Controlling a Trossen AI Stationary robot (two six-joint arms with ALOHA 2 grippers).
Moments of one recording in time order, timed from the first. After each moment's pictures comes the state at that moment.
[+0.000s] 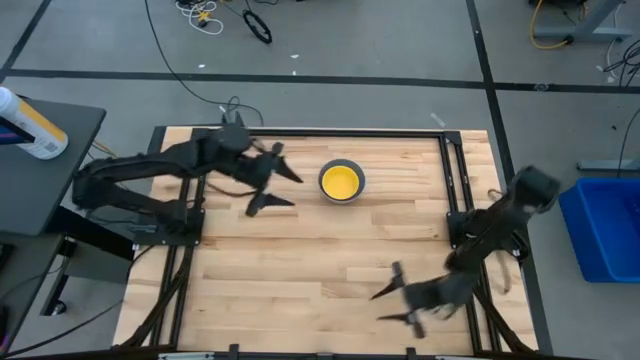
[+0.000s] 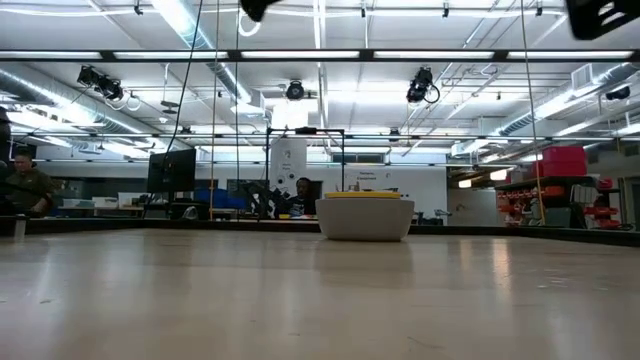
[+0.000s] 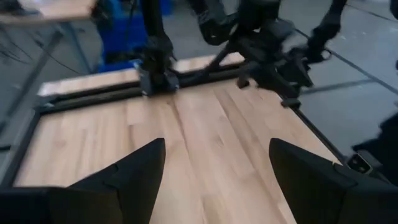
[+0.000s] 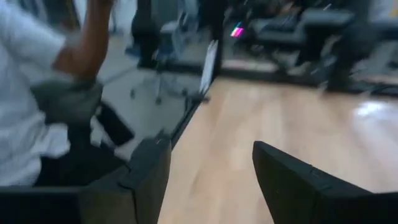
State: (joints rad) left arm 0.21 1.19 1.16 -0.36 0.42 0.21; right arm 0.88 1.54 0.57 0.78 0.57 0.11
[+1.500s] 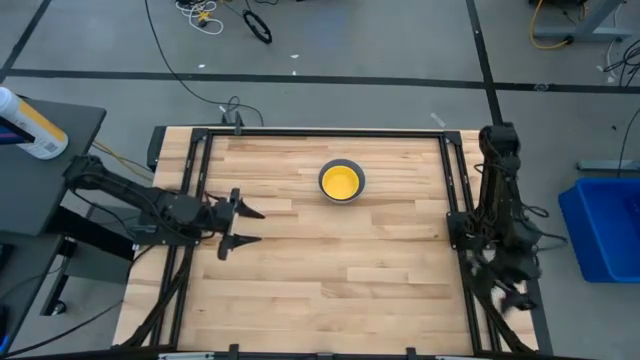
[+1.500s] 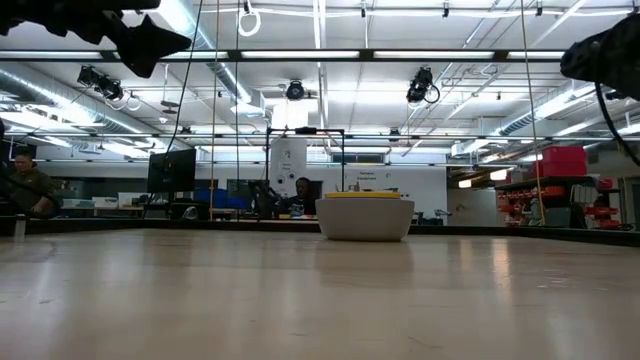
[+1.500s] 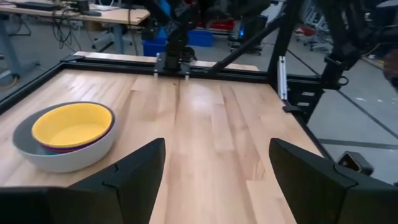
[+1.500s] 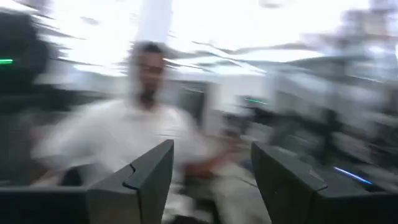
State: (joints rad) left arm -0.36 0.62 0.39 0.05 -0.30 -0.18; right arm 1.65 0.76 0.01 1.15 0.65 -0.46
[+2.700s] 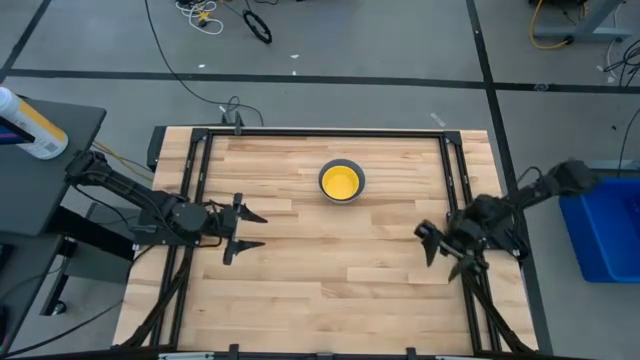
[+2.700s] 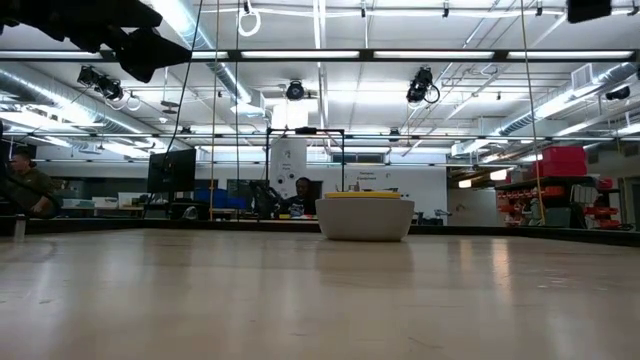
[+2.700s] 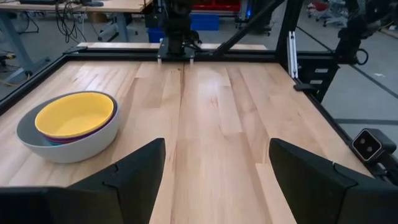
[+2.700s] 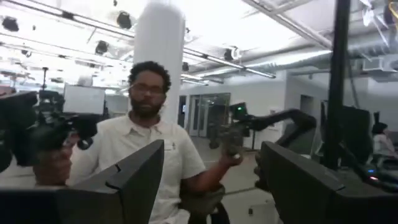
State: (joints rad) left arm -0.43 0.71 0.39 0.07 -0.38 -0.15; right arm 0.36 0.74 0.01 1.18 -0.59 0.15
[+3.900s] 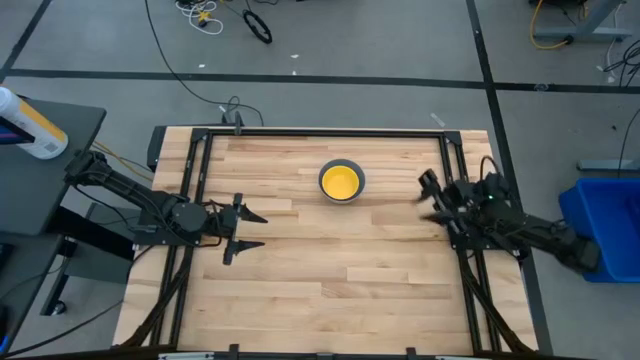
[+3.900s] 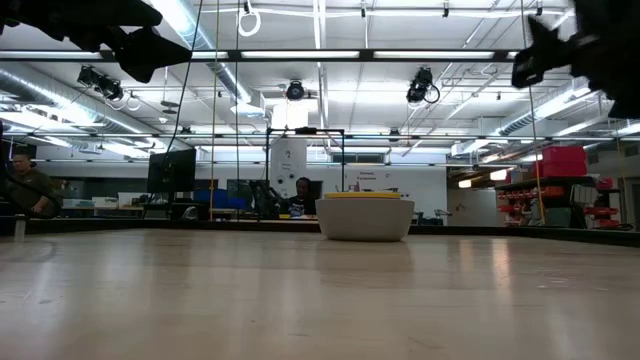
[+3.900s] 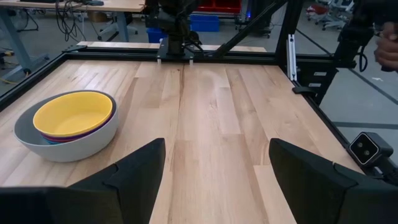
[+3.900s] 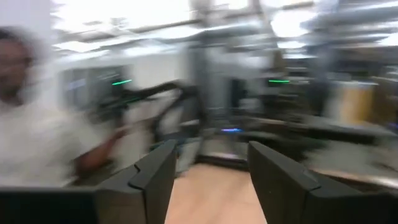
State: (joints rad) left arm -0.43 0.71 0.39 0.07 -0.38 -0.17; right arm -0.56 0.33 0.01 0.76 -0.96 0.35
